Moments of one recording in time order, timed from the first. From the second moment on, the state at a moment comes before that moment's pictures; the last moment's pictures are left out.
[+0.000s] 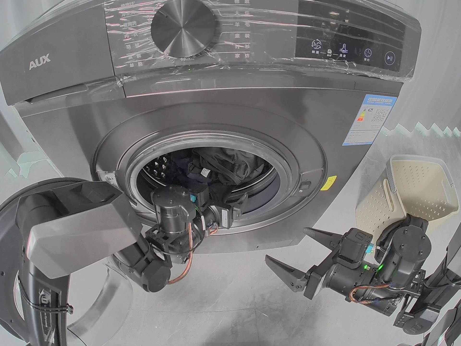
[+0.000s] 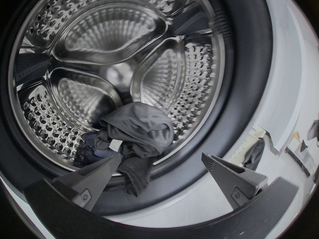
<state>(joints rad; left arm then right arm) -0.58 2.30 -0.92 -1.35 0.13 -0.03 0.82 1.83 -0.22 -1.53 -0.09 0.14</state>
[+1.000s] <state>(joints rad) -0.71 1.62 -0.15 -1.54 0.13 -0.07 0.58 1.51 -0.03 -1.50 -0.14 0.13</state>
